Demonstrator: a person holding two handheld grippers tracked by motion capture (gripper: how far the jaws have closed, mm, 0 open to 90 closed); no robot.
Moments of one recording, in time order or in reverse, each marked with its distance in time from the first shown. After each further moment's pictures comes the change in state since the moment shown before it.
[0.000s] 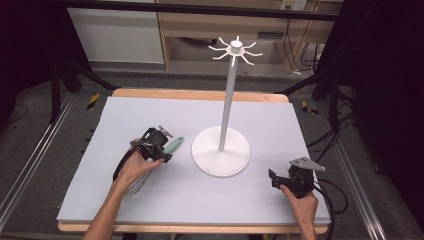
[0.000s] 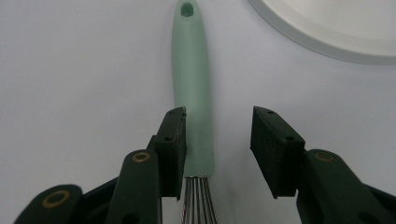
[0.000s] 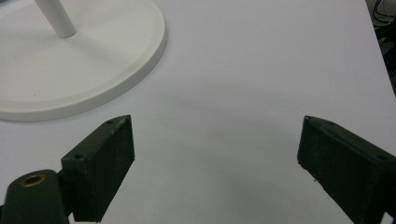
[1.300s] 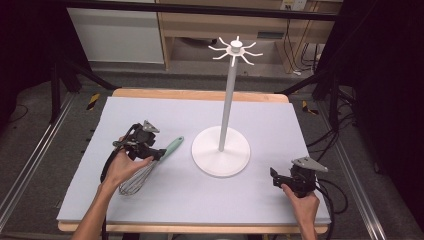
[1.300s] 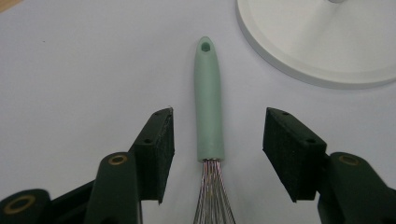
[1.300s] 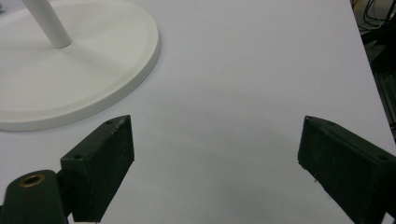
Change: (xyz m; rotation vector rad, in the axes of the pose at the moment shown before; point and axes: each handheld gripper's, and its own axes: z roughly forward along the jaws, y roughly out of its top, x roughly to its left) left arm 0.008 -0.012 -0.044 -0.154 0.007 -0.034; right arm -0.003 0.002 -0.003 -0.027 -0.016 0.012
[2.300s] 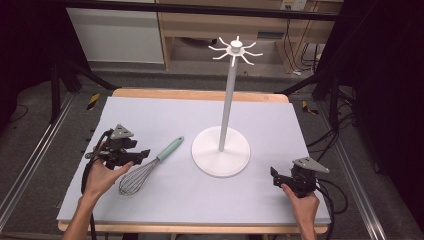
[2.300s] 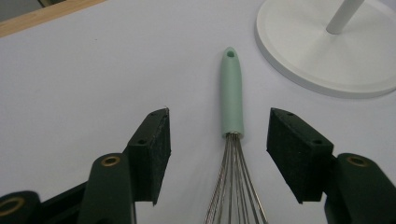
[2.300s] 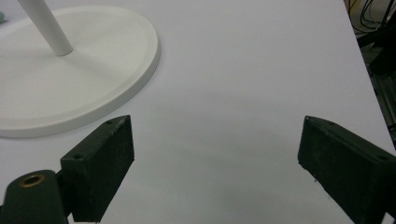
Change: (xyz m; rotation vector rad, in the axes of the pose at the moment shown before) left arm 0.019 -0.040 -0.043 -0.172 0.019 -0.101; right arm 0.001 0.000 -0.002 -0.020 -0.003 0.018
